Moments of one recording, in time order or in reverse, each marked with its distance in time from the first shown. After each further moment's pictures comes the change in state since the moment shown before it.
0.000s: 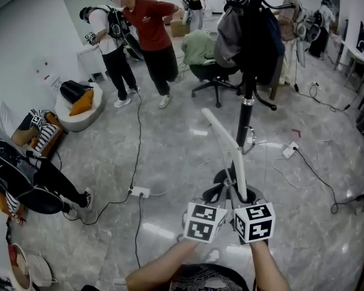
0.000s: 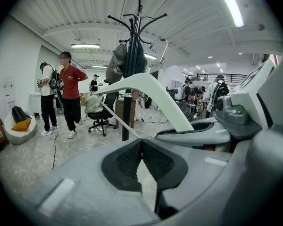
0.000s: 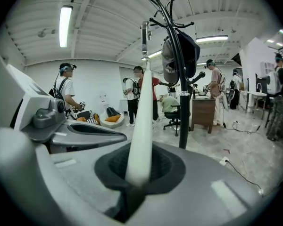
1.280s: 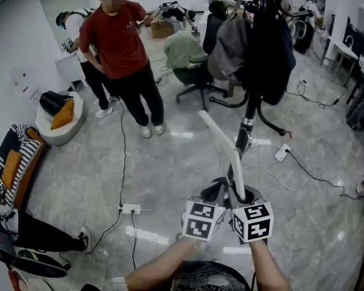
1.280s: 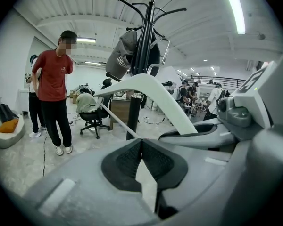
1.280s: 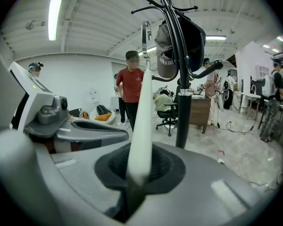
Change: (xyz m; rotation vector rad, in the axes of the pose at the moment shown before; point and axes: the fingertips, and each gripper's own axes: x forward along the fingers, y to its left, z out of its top) left arm 0.102 0.083 0.041 -0.001 0.007 -0.104; right arm 0.110 -0.049 0.045 0.011 0.035 -0.093
